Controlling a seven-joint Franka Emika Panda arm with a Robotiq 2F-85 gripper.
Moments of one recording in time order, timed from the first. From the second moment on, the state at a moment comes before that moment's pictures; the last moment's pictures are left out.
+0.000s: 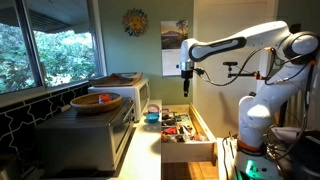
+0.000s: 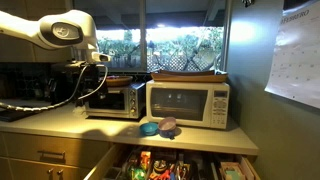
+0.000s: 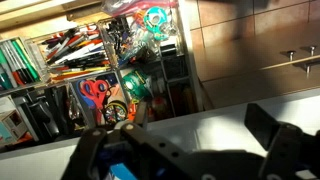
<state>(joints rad) -0.05 -0.68 -0.13 -2.42 -0.10 1.80 -0.26</state>
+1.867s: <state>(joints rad) 0.00 0.01 -0.04 -2.15 -0.08 2.36 -0.21</state>
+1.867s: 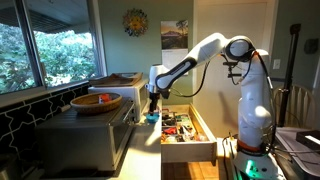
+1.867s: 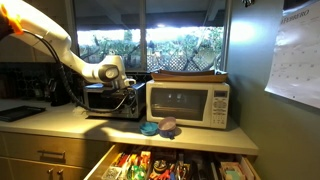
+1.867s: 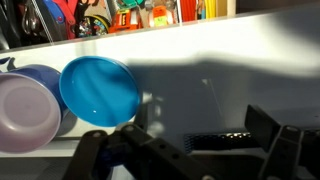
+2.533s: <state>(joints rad) -0.03 0.10 -0.05 -2.11 -0.09 2.41 -0.21</state>
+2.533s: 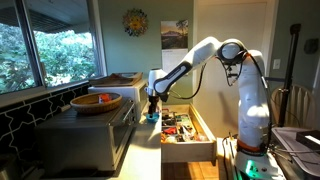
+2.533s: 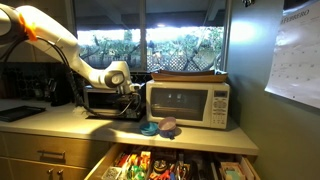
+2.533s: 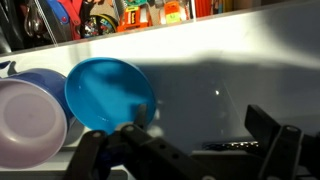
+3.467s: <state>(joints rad) -0.03 0.21 -0.06 -2.11 -0.17 2.52 -0.20</state>
